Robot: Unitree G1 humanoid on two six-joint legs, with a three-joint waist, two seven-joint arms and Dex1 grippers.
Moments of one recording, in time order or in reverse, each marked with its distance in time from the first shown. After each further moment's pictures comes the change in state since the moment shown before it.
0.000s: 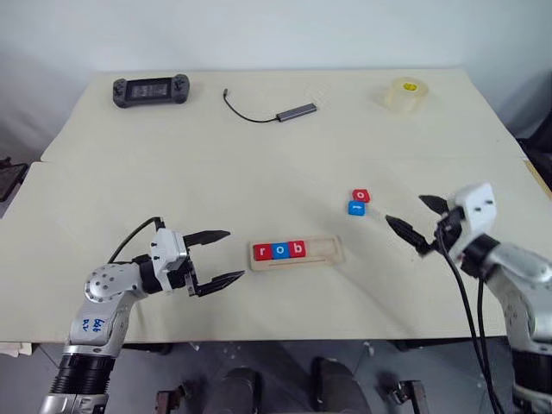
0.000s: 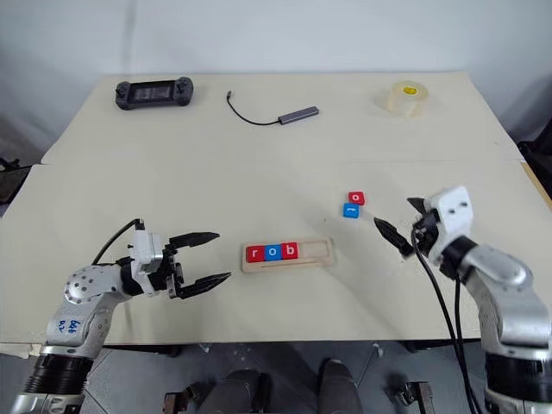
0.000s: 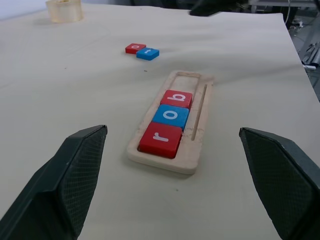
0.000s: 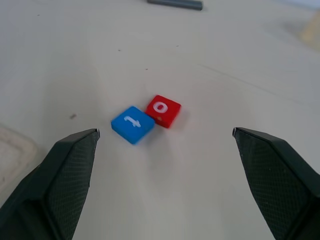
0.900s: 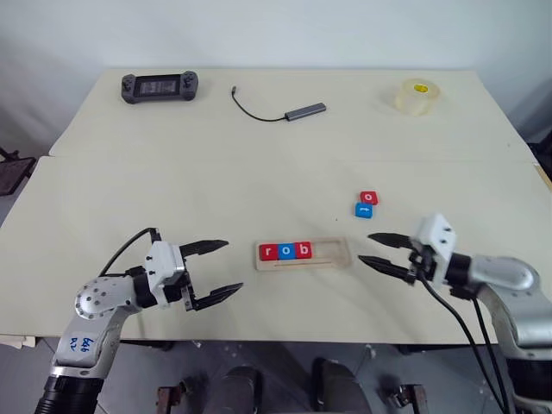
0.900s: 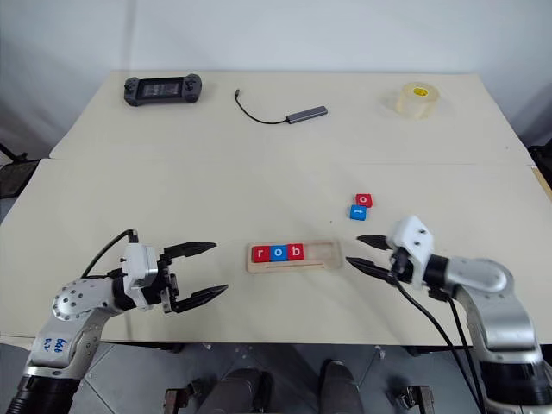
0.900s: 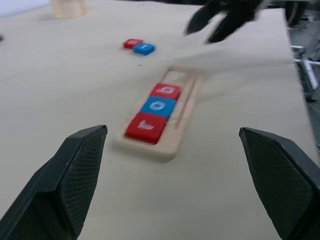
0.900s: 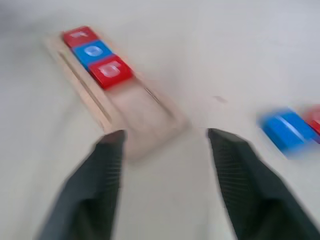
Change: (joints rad) left arm 0.102 0.037 0.020 -0.112 -0.012 0.021 0.038; right arm 0.321 0.019 -0.049 -0.059 -0.057 -0.395 0.373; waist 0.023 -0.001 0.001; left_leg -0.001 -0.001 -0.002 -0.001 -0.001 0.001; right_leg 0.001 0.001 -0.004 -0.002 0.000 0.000
